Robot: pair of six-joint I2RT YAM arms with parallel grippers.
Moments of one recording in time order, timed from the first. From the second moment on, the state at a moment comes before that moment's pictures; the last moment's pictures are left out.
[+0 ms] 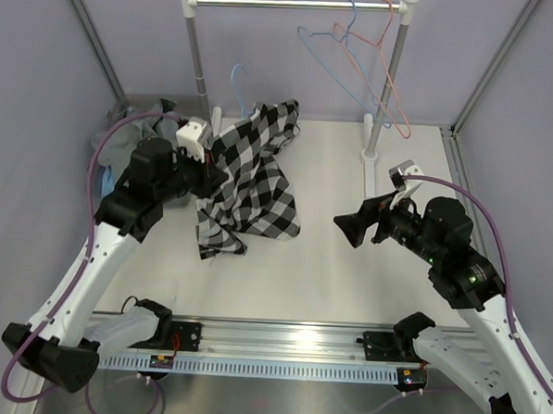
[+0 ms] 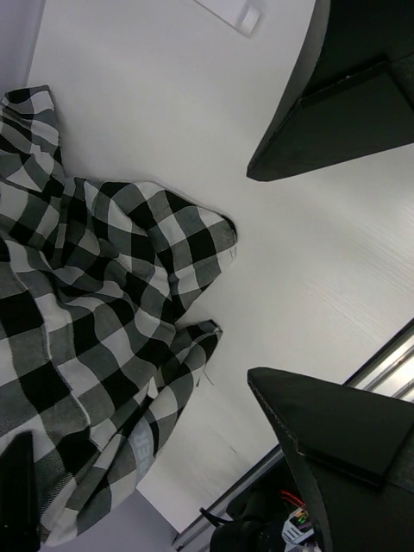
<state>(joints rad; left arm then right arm) -0.36 1.05 1.19 -0.51 0.28 -0.15 0.52 0.71 0.99 -0.49 -0.22 0.19</state>
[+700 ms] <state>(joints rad) -0.66 1.03 1.06 -0.52 0.31 -0.16 0.67 1.18 1.35 -0.36 -0.15 0.20</state>
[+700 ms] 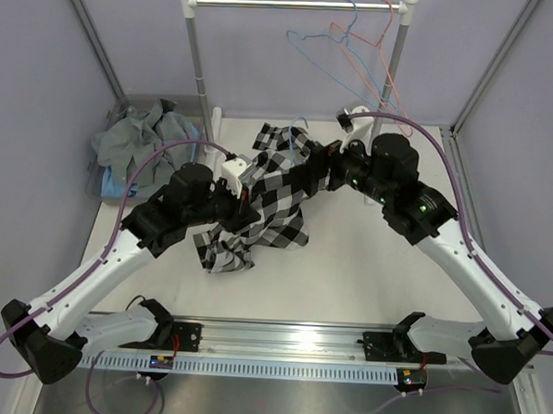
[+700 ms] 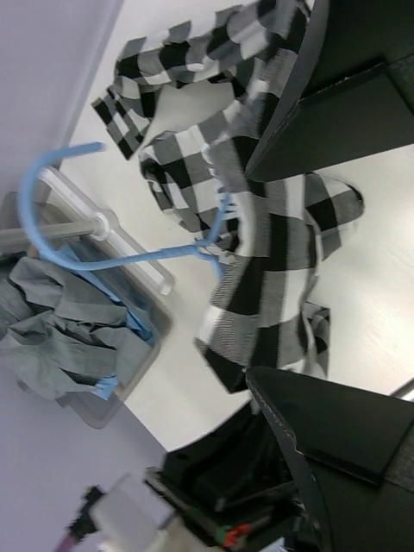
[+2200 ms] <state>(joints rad) -0.66 0.93 1.08 -0.50 0.19 -0.25 0.69 1.34 1.30 -0.21 -0.09 0.08</state>
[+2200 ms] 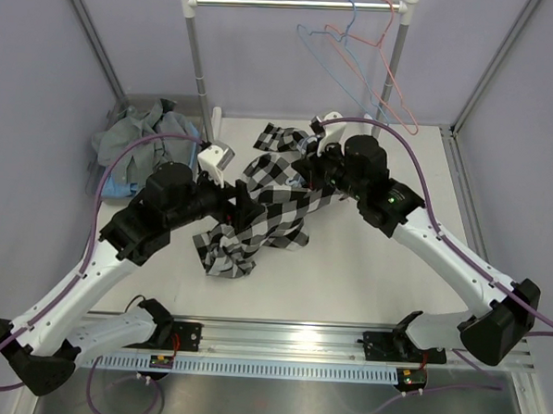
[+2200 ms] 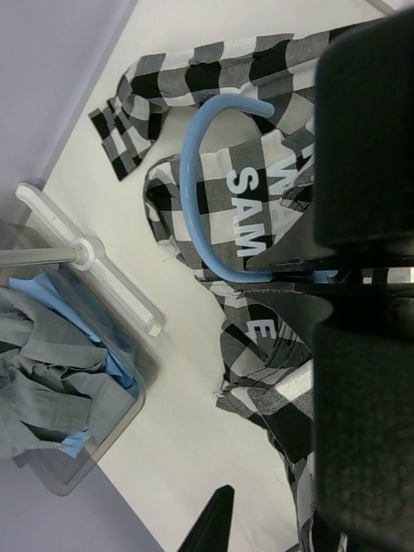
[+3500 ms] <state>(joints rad) -0.66 1.16 1.17 -0.41 0.28 -0.43 0.69 1.29 1.24 -0.14 -0.07 0.01</state>
